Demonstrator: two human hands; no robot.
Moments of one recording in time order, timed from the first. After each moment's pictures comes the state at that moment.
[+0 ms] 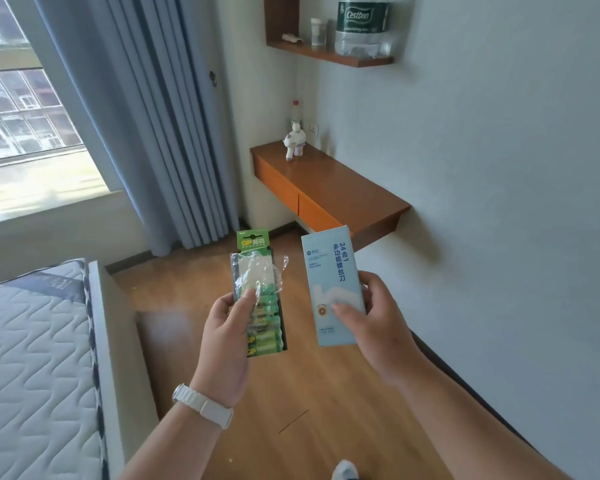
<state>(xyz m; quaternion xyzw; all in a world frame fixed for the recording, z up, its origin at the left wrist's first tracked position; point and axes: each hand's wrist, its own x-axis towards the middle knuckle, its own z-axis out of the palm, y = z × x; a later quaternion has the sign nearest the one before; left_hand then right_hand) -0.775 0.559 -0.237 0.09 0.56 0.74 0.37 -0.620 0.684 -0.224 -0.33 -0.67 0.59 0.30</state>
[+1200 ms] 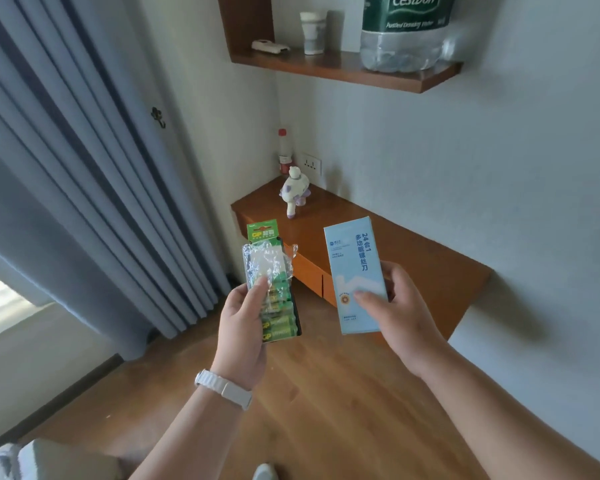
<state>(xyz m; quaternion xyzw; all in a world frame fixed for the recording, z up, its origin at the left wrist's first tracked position) -1.193 0.961 -0.225 0.12 0.58 0.69 0.42 -1.013 1.055 -0.235 -0.41 -0.63 0.56 0.35</state>
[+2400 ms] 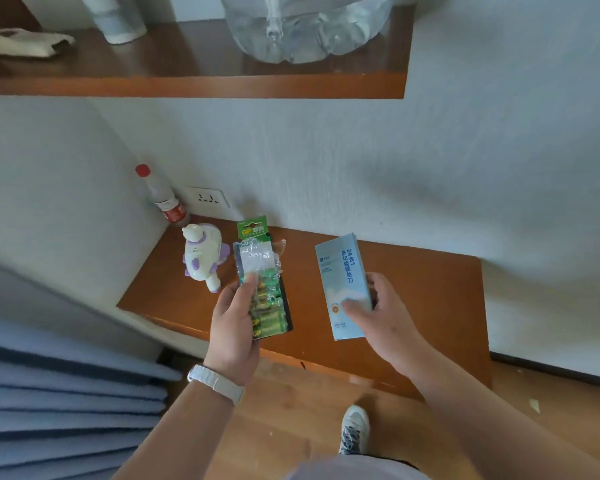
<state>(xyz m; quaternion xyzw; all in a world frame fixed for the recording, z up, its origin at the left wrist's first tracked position) -1.313 1.334 -0.280 0.22 0.59 0.52 0.57 -1.108 1.332 -0.324 -0.61 -0.48 0.51 0.37</state>
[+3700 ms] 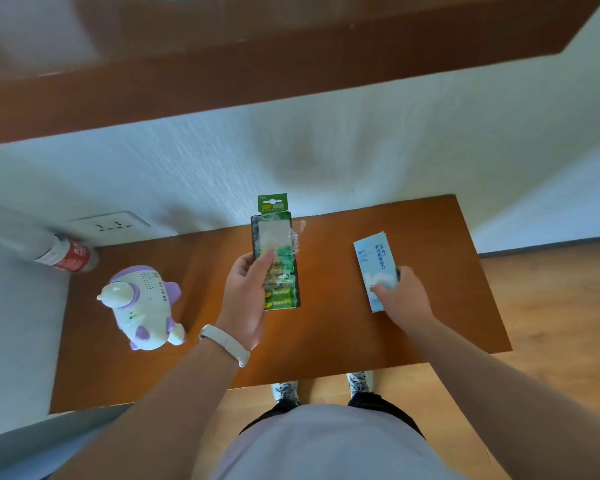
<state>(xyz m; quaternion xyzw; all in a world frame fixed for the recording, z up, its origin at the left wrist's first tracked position) -1.313 1.508 -0.357 0.32 0.55 0.30 0.71 -1.079 1.401 -0.488 -0.88 -0.25 0.35 0.21</state>
